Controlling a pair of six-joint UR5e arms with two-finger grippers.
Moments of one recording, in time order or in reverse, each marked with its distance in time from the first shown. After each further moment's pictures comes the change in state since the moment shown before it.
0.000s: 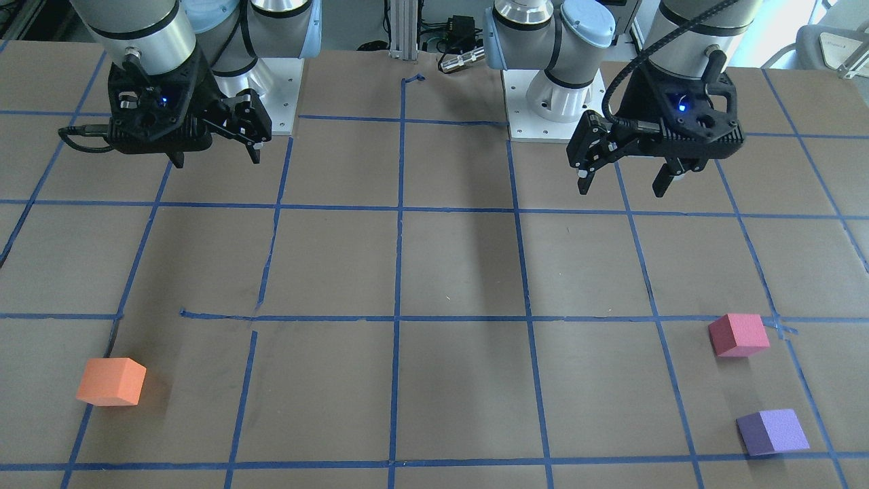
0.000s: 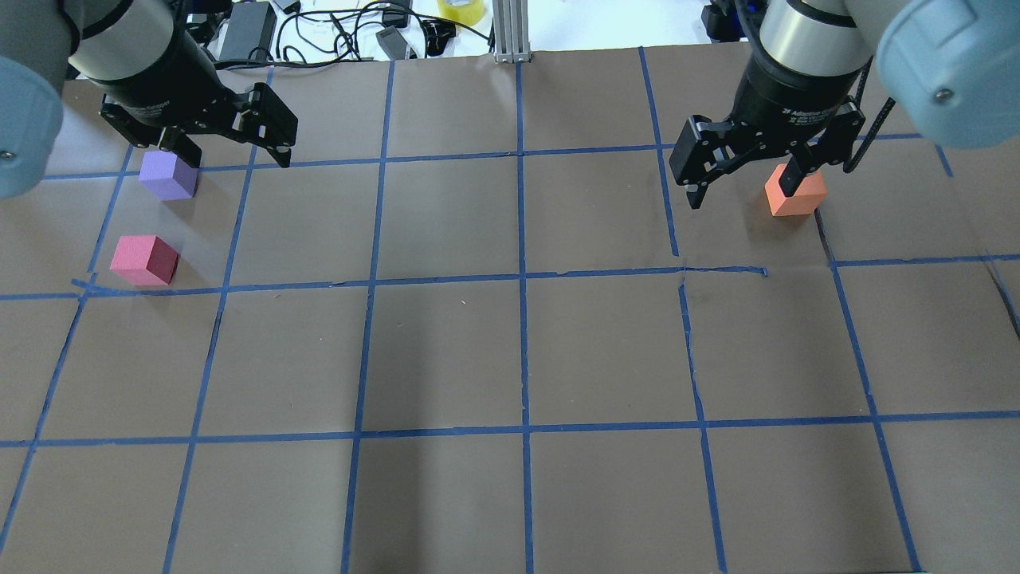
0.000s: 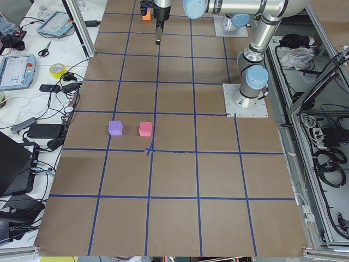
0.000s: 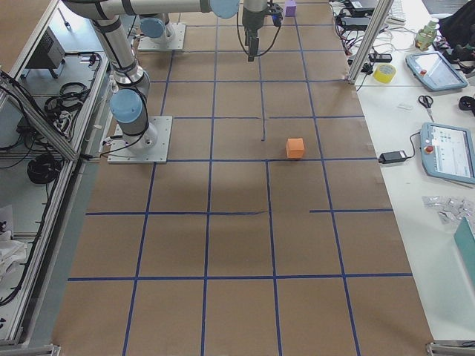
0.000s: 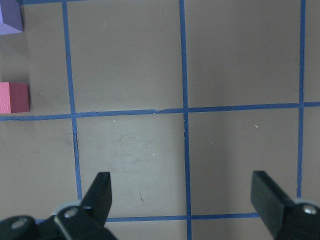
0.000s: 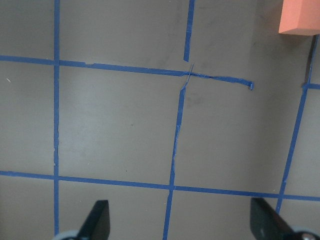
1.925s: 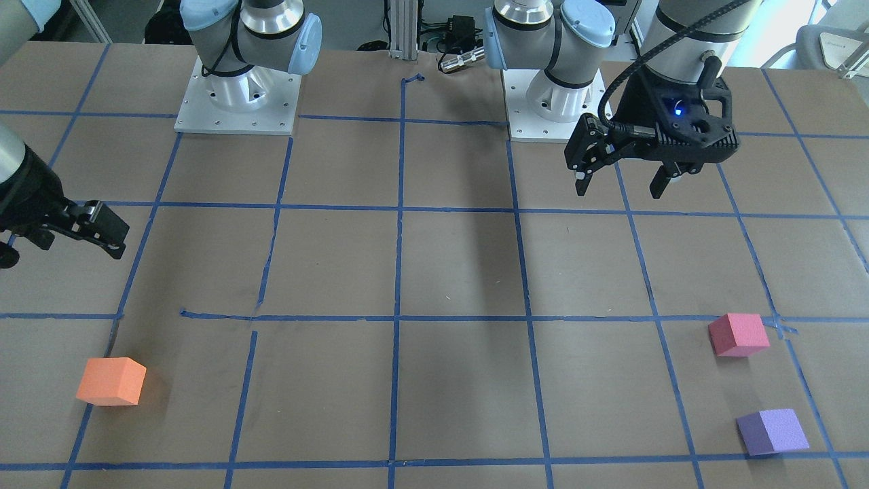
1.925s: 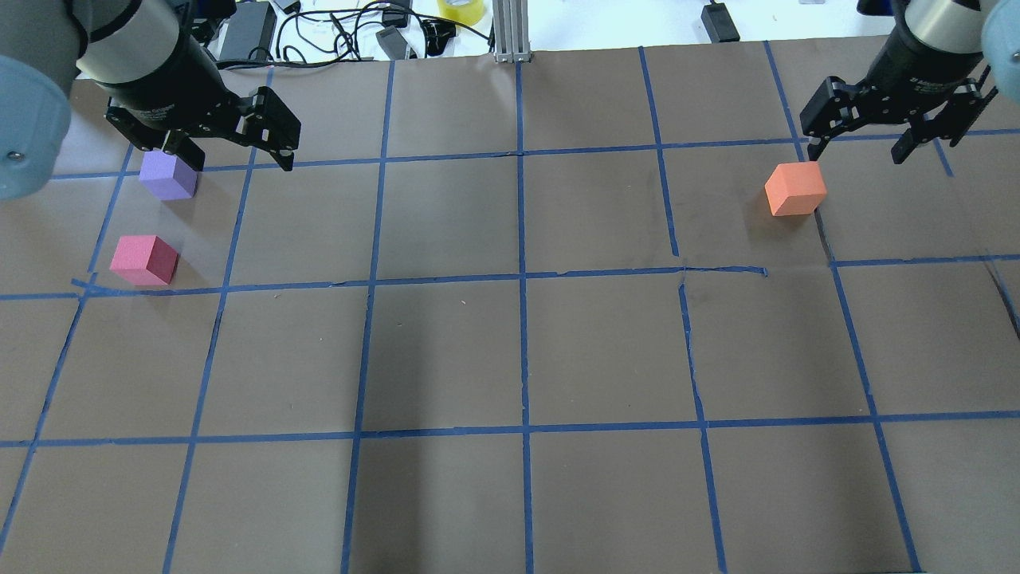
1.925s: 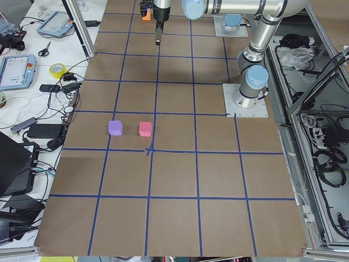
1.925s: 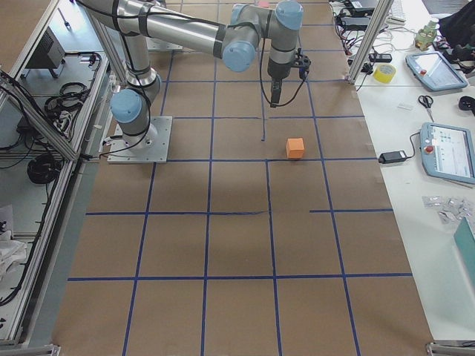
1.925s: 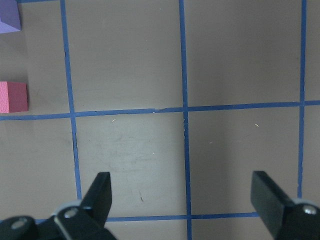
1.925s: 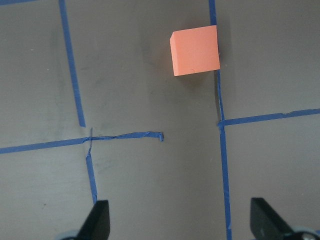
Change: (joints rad) left arm -0.002 -0.004 -0.010 -0.001 0.001 -0.001; right arm -0.307 0.170 0.024 -0.249 -0.045 -0.081
